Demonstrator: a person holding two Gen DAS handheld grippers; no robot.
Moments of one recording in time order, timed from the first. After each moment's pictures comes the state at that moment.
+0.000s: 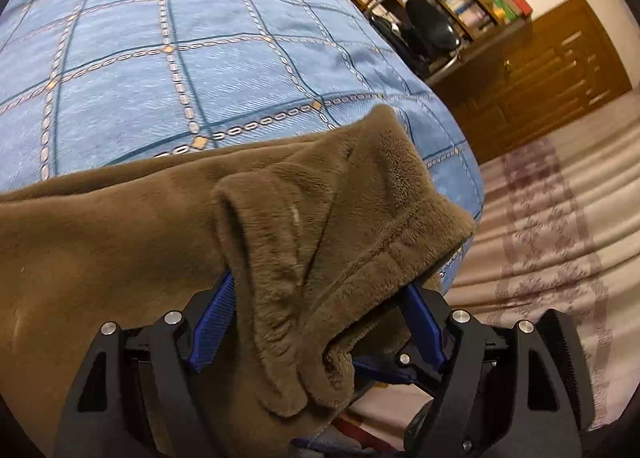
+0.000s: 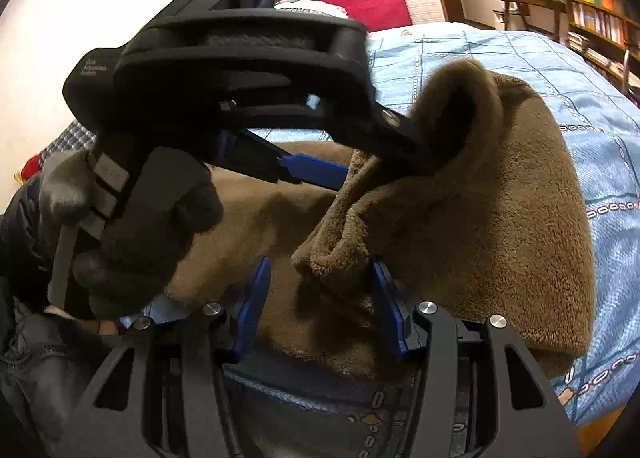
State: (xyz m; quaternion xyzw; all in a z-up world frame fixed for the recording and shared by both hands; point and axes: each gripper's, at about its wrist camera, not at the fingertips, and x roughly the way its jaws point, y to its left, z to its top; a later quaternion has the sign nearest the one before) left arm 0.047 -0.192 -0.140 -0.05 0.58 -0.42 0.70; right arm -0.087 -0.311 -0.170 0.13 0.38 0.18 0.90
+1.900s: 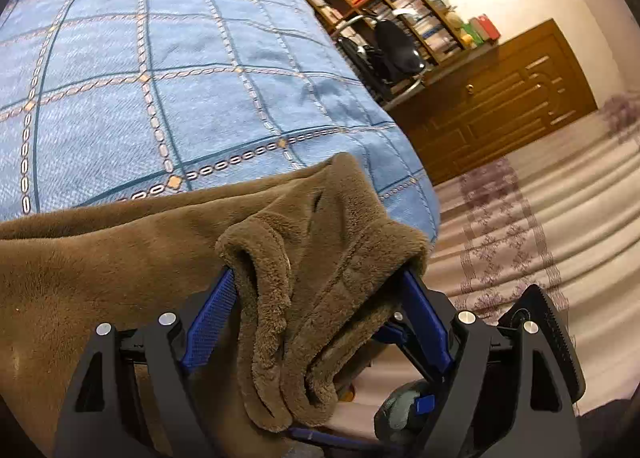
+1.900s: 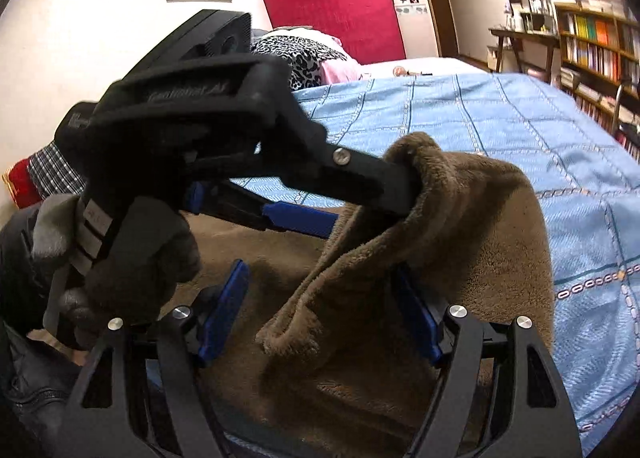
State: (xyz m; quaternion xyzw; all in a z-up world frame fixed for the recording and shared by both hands) left arm 0.063 -0.177 -0.118 -0.12 0.55 -0.47 0.68; right arm -0.103 -0.301 -0.145 0.09 0.33 0.16 0.93
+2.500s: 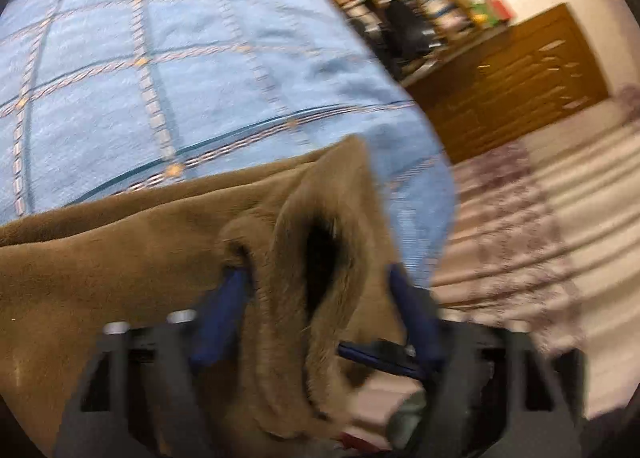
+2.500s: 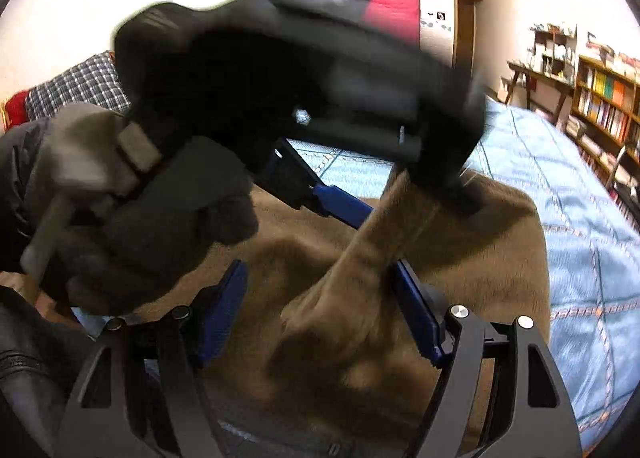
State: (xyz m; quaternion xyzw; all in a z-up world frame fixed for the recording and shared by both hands) left arm 0.073 -0.196 -0.137 -0.08 0.59 -0.44 0.67; right arm -0.133 -0.254 -0.153 0.00 0.34 0.15 0.93
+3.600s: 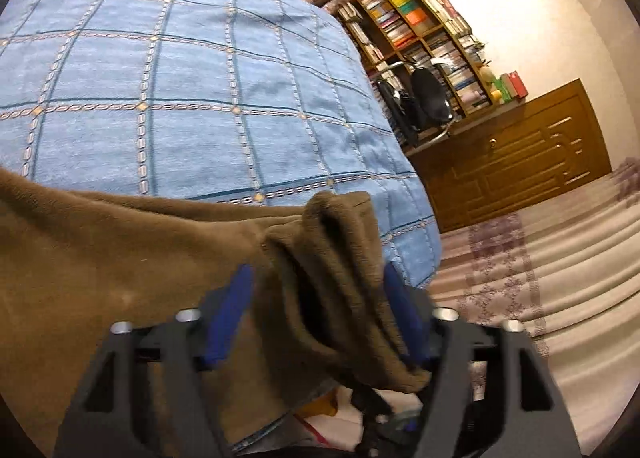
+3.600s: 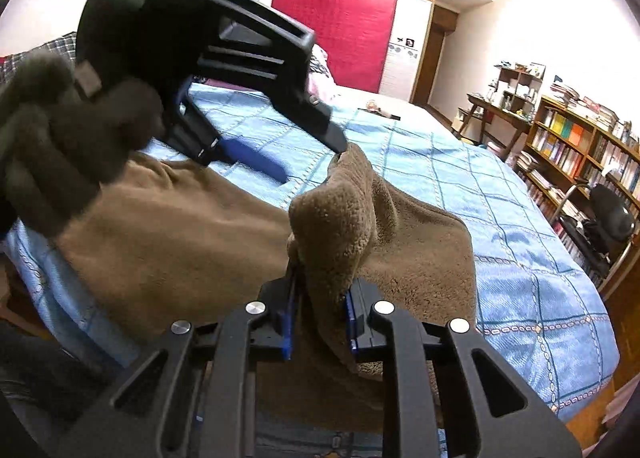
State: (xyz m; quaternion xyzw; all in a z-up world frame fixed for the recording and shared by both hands) left arm 0.079 -0.075 -0.078 -0.19 0.55 -0.39 0.71; right arm -0.154 -0.194 -0.109 -0.10 0.31 0.07 0.94
